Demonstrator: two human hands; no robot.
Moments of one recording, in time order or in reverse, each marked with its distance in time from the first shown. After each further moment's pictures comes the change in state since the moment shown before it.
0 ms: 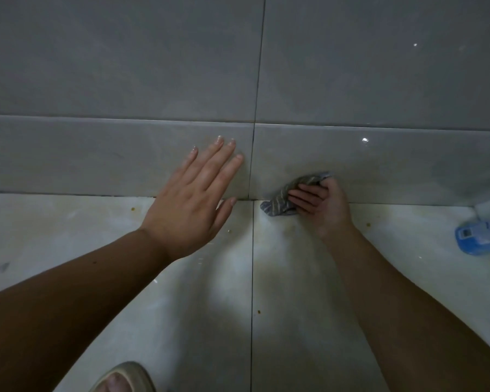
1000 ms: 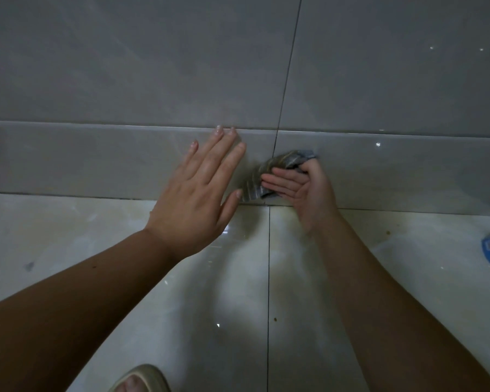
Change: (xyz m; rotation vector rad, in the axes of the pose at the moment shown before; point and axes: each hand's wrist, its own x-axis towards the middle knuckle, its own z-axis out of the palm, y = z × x) left_hand 0.001 -0.015 -0.018 -0.014 0.052 -0.073; right_hand -0.017 -0.008 0.075 -0.159 -0.275 -0.018
